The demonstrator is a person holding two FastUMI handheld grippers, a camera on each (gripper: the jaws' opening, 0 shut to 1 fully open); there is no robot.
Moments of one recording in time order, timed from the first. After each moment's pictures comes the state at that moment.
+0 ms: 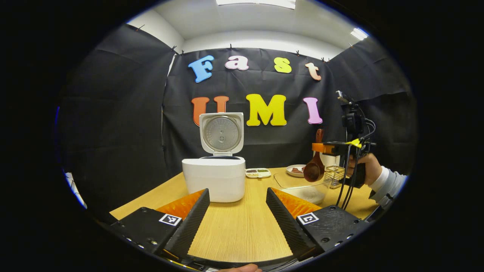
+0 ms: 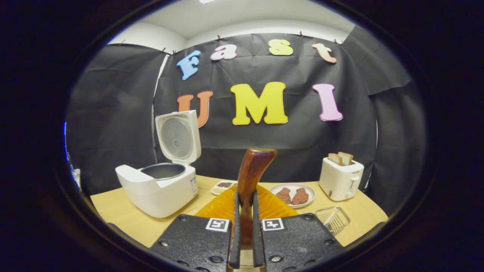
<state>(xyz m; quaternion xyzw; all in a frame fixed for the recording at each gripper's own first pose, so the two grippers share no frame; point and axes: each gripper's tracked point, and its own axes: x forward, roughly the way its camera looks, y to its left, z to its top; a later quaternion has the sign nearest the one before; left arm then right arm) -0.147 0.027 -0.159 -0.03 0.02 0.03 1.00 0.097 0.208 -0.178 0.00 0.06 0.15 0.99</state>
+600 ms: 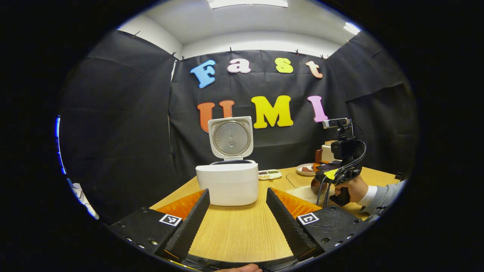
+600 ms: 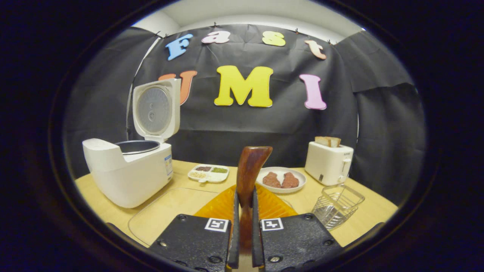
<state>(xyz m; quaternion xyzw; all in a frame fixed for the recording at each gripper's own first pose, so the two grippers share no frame) -0.153 0.047 -0.153 0.00 0.03 0.03 1.00 0.108 0.244 -0.252 0.01 0.11 0.09 0.99</state>
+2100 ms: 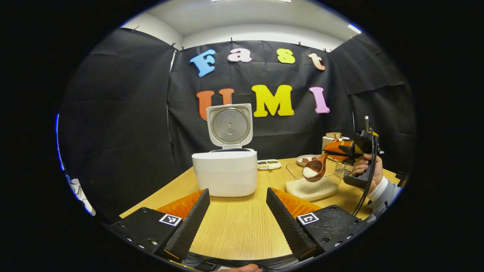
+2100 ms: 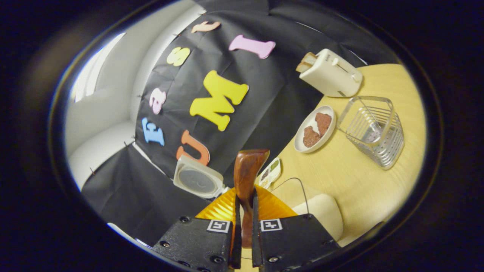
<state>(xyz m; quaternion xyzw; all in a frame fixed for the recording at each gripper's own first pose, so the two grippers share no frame) -0.139 0.045 -0.183 -0.01 0.07 0.04 1.00 0.099 0.185 -0.219 0.52 0.15 0.19 0.82</state>
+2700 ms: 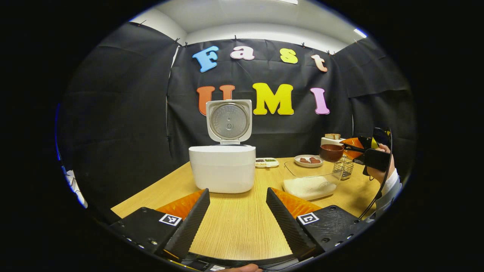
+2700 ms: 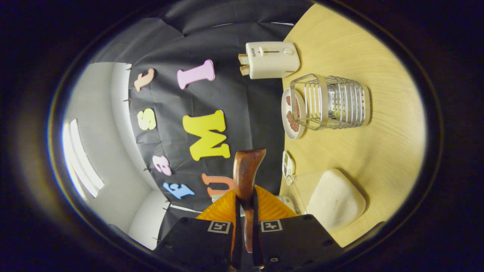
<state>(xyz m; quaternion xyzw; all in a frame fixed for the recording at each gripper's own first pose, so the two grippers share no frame) -0.138 0.036 -0.195 -0.03 0.07 0.03 1.00 0.081 0.136 -0.197 0.72 0.16 0.17 0.65</state>
